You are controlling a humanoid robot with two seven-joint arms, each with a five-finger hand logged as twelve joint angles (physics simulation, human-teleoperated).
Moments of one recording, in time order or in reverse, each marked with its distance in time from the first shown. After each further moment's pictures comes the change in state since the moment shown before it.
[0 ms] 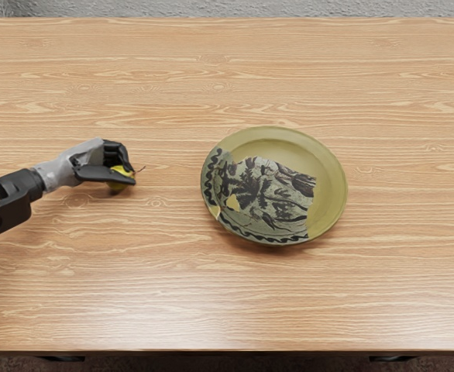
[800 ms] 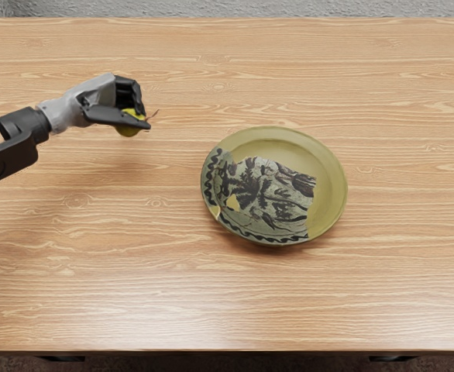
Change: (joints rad) left arm -0.211 0.022 -0.007 -0.076 -0.005 0.001 0.000; right arm 0.000 0.000 0.000 0.000 0.000 0.000 0.000
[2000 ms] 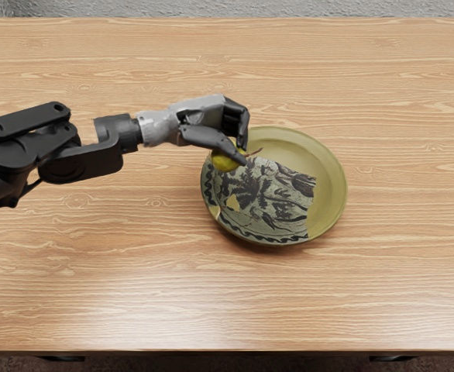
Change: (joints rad) left arm -0.080 -0.103 0.006 -0.354 0.019 -0.005 0.087; right arm 0.000 0.000 0.000 0.000 0.000 0.000 0.000
